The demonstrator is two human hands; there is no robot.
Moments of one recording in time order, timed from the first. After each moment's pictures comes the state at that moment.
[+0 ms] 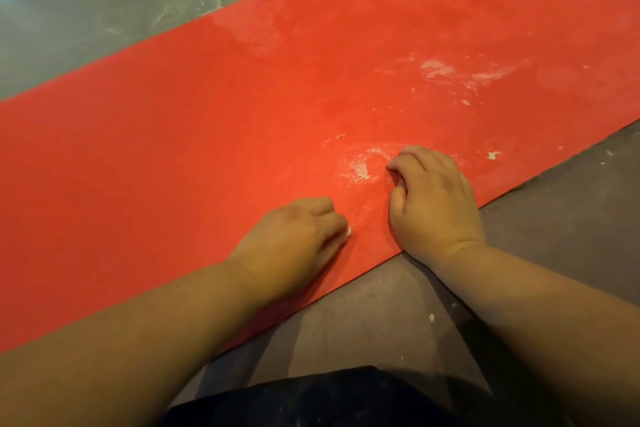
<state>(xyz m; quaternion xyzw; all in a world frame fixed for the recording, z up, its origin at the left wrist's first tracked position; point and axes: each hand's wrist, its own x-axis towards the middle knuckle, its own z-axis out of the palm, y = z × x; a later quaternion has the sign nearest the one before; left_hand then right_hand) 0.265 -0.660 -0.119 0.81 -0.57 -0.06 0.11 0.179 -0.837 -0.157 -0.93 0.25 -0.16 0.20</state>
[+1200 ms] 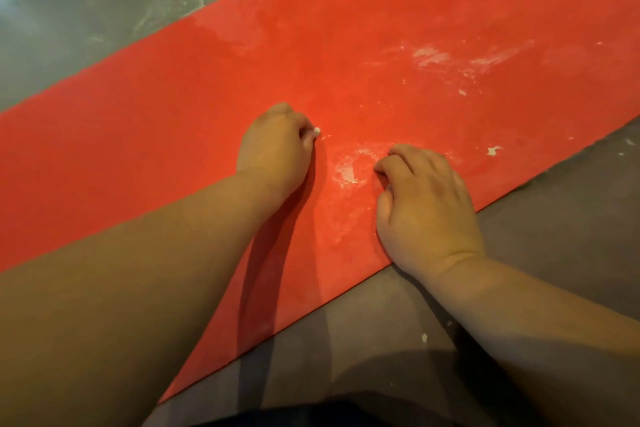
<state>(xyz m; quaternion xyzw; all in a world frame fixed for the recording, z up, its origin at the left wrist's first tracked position) 0.346 -0.743 -0.131 0.93 -0.34 0.05 0.12 0.180 -0.839 -0.160 -0.94 0.24 -0.17 0.17</state>
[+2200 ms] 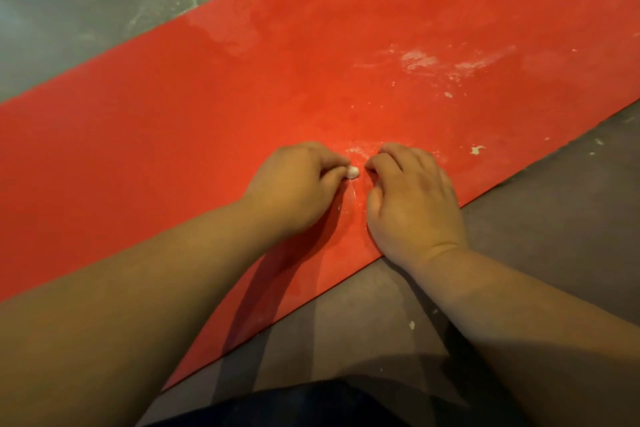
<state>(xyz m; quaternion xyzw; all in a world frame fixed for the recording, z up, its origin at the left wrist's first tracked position) 0.293 -0.732 -0.114 0.89 -0.41 -0.09 0.18 0.180 -0.840 -0.160 -0.94 0.24 -0.18 0.18</state>
